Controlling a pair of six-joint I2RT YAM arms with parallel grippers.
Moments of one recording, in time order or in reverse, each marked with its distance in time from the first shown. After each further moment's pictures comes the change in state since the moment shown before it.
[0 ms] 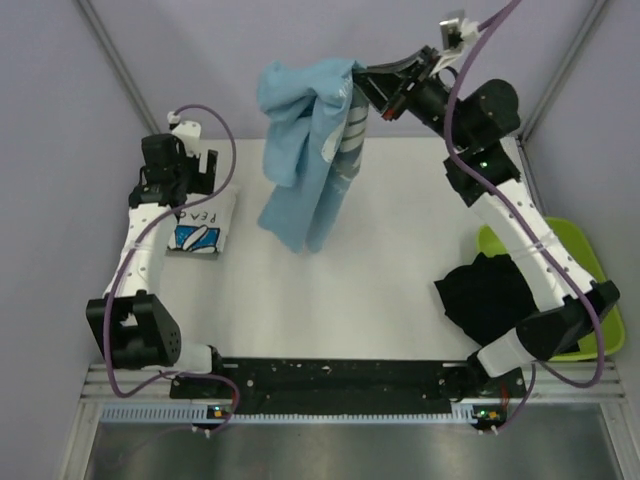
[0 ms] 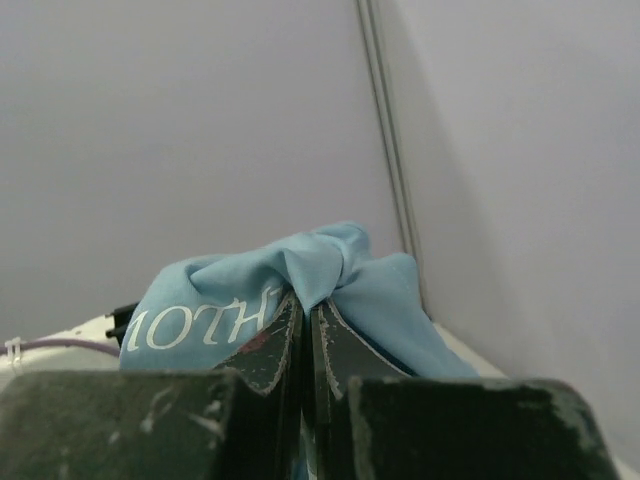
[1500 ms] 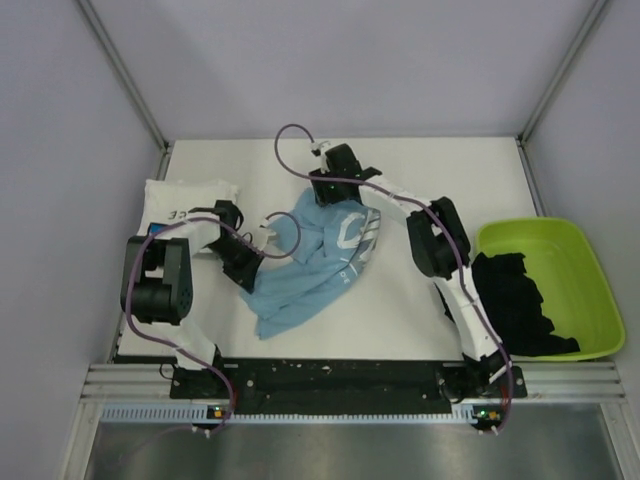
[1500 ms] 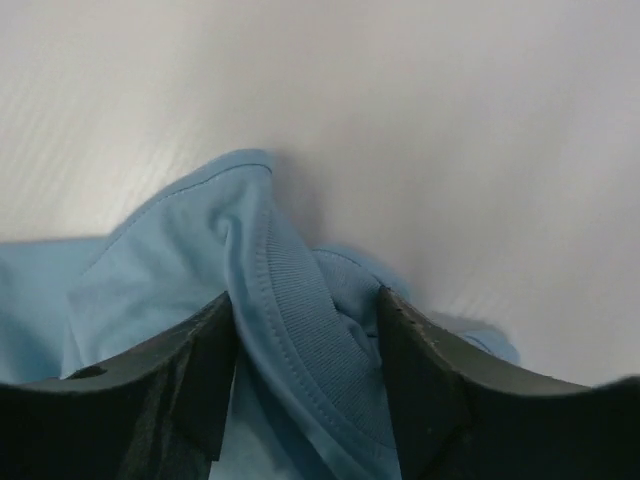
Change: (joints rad) left arm -0.144 0.291 -0.283 -0.529 0.426 0.373; right arm 0.102 0.941 0.218 -0.566 0.444 -0.381
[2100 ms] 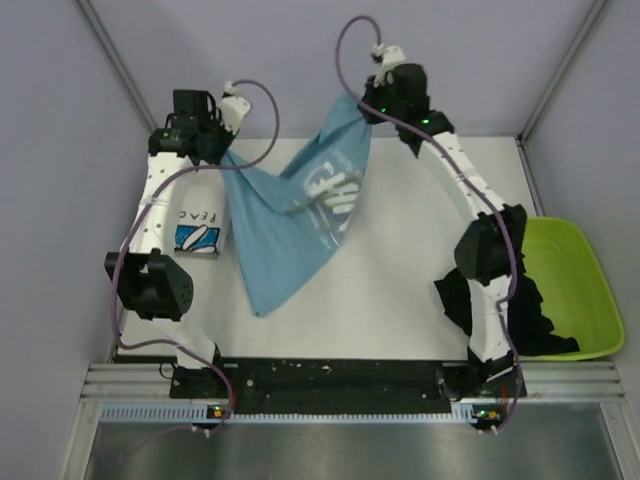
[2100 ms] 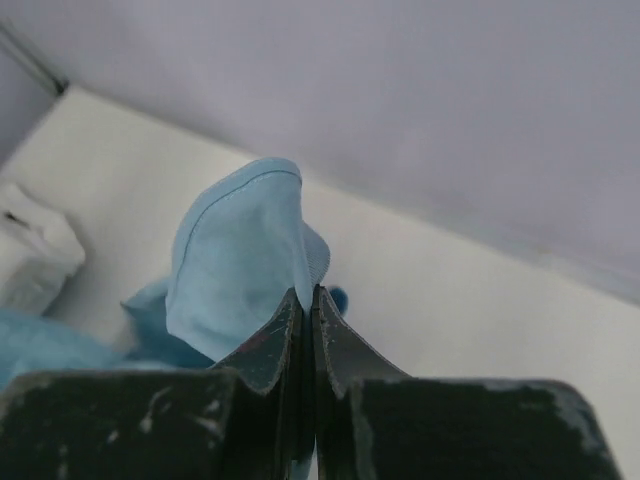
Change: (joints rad) left arm 0.013 0.035 0.748 0.077 -0.304 -0.065; right arm -0.147 -0.232 0.200 -0.035 -0.042 -0.002
